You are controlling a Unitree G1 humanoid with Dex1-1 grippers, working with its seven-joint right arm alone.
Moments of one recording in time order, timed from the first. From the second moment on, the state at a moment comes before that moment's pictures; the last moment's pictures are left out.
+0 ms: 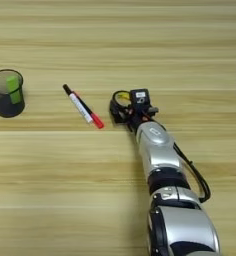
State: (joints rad) arm -0.50 -0.27 -0.17 0.84 0.07 -0.07 0.25
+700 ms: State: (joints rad) arm -0.45 -0.25 -0.17 0.74 0.07 -0.05 0.22
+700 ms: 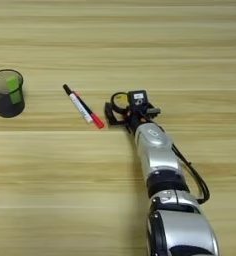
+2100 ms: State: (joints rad) arm -0.13 -0.13 0.02 0.14 0.04 0.10 0.26
